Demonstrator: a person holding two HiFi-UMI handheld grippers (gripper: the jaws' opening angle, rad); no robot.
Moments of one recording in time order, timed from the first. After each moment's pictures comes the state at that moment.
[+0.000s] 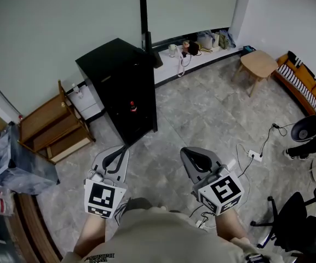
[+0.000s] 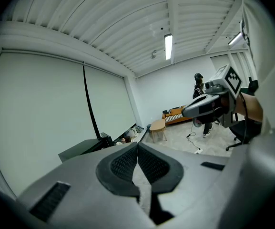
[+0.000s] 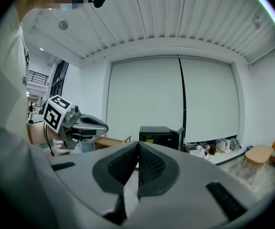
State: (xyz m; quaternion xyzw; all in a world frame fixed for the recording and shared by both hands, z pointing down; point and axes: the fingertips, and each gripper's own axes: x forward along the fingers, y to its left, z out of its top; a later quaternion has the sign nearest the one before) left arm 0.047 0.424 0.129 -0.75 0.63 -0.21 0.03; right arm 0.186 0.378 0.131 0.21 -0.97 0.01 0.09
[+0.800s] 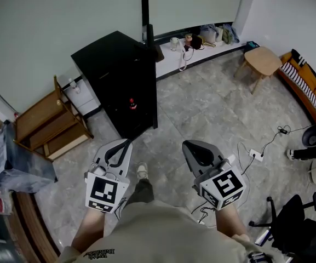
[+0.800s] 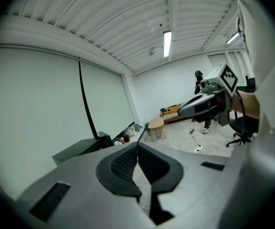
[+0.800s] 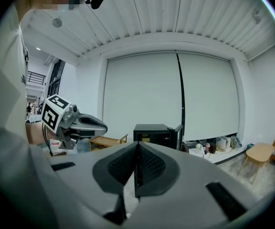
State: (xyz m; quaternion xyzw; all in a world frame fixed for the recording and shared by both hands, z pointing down) left arm 0.016 0.353 0.153 -0.76 0.61 -0.22 0.03; right arm 0.147 0.306 0.153 0.22 -0.97 0.02 0.11
